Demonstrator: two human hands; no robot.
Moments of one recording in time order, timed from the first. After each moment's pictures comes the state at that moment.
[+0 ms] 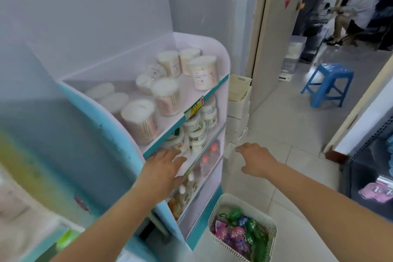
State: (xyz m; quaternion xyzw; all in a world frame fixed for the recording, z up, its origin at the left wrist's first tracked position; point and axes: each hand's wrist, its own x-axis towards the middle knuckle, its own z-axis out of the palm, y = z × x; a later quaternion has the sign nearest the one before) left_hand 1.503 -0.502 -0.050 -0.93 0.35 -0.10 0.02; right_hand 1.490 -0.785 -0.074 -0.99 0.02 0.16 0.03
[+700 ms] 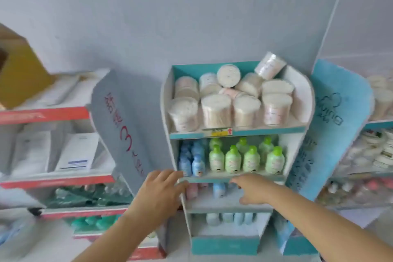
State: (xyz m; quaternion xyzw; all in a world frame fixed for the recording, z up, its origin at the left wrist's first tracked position) left_hand 1.030 -0.183 -0.032 -0.98 0.02 -0.15 0.14; right_hand 1.233 -0.367 -0.048 -0.85 -0.47 0.23 -0.03
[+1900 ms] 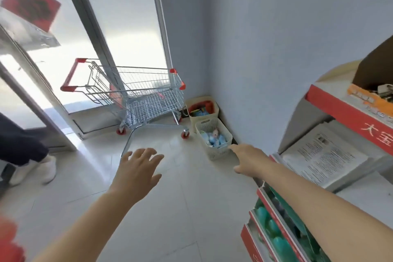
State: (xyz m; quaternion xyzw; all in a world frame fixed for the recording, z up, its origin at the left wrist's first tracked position) left_hand 0.519 0.067 -0.027 -0.68 -0.71 0.02 0.15; right_hand 0.786 0.226 -0.042 -0.47 -0.87 0.15 -0.07
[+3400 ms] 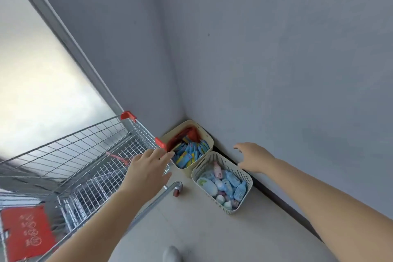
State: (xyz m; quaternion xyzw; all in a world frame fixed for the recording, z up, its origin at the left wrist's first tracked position) left_hand 0.199 0.787 -0.089 -0.83 -0.55 0.05 0.07; right_hand 0.499 0.823 -0.131 -0.65 -0.71 0.28 -0.06
